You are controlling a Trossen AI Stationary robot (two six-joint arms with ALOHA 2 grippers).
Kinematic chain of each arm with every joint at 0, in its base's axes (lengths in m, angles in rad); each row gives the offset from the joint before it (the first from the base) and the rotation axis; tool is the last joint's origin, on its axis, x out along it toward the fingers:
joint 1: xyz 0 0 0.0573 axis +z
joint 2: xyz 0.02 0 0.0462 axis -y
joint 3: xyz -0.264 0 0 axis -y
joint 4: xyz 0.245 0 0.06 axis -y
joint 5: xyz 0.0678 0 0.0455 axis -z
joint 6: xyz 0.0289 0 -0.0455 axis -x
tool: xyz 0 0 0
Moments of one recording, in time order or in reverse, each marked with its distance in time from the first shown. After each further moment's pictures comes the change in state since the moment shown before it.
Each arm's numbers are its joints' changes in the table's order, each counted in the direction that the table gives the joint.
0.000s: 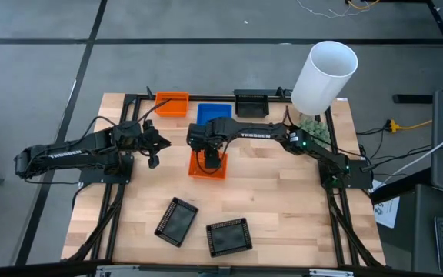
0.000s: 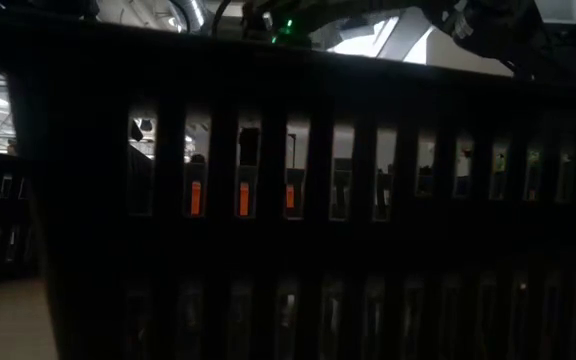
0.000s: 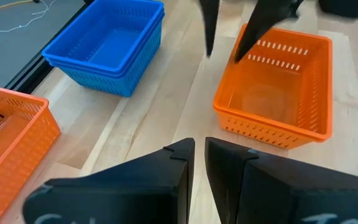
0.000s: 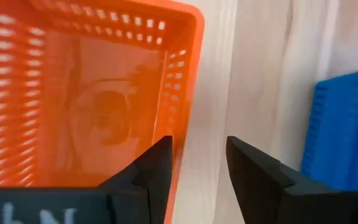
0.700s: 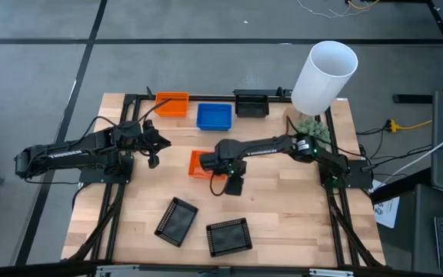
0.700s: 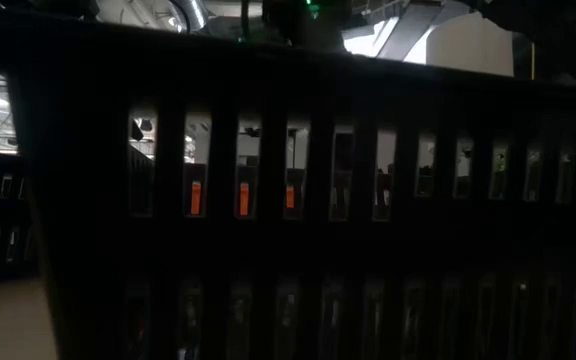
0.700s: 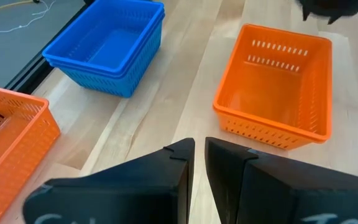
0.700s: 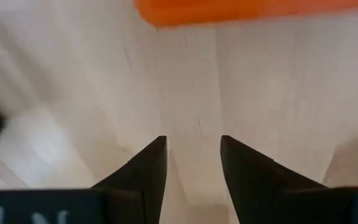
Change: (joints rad) left arm 0.000 0.000 0.000 0.003 0.000 0.002; right arm 0.148 0.103 -0.282 -0.320 -0.246 -0.410
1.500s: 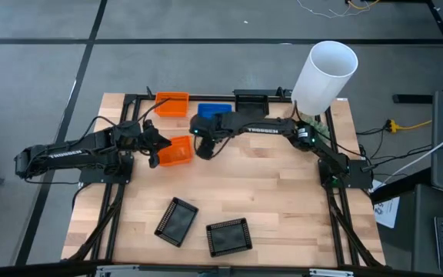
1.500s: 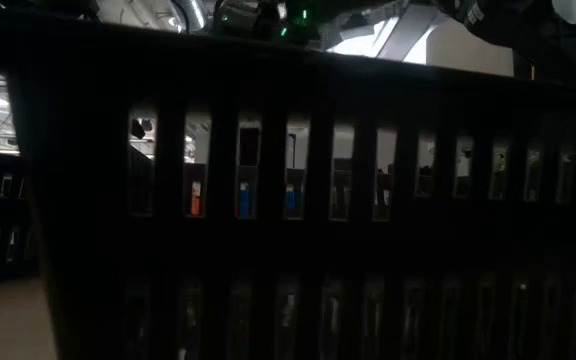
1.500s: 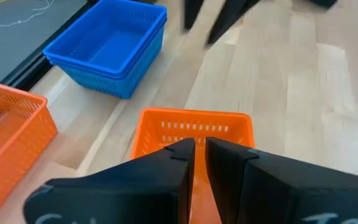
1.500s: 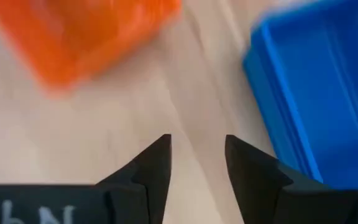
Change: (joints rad) left arm 0.000 0.000 0.000 0.015 0.002 0.053; right arm -0.178 0.001 0.177 0.408 0.352 -0.004
